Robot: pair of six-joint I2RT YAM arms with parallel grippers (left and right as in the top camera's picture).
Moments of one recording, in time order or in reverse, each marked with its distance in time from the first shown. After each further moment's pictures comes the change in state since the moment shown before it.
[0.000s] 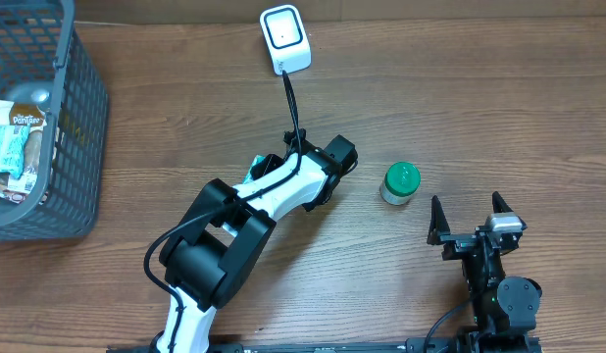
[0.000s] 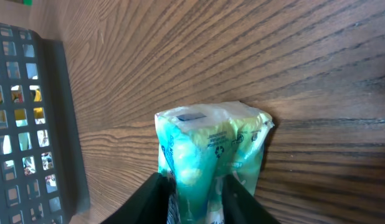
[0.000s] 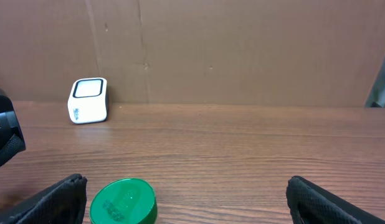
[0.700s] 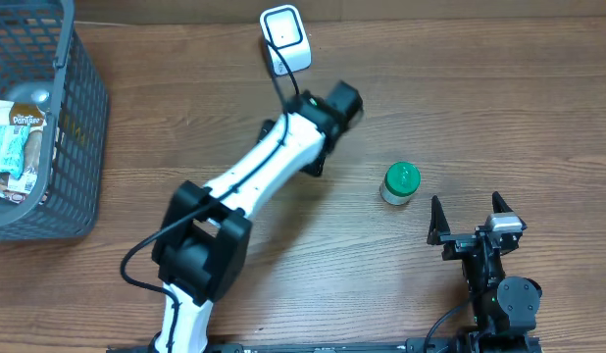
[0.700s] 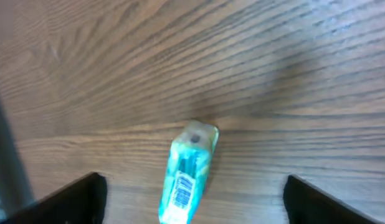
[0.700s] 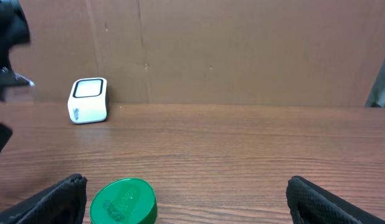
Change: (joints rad) left arm 0.085 0.000 0.398 -0.290 0.384 0.020; right arm 0.000 0.000 0.000 0.000 0.000 -0.001
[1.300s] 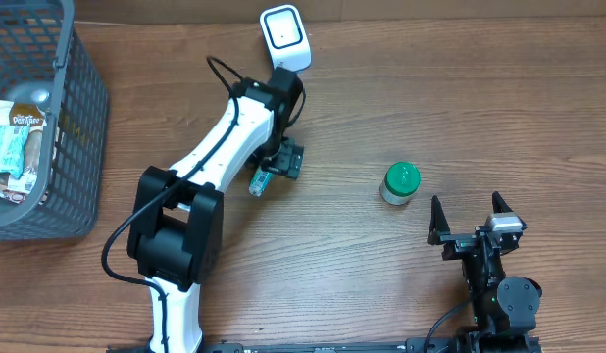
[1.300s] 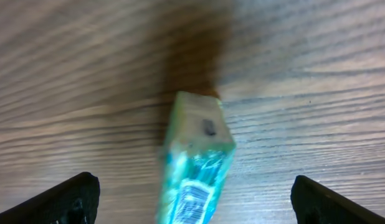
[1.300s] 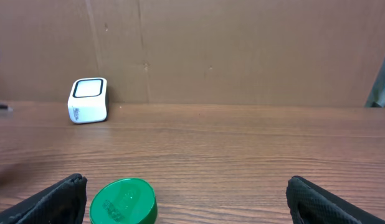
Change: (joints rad) left arm 0.194 0.000 -0.116 0.046 0.368 0.161; right arm 0.000 0.000 0.000 0.000 0.000 0.000
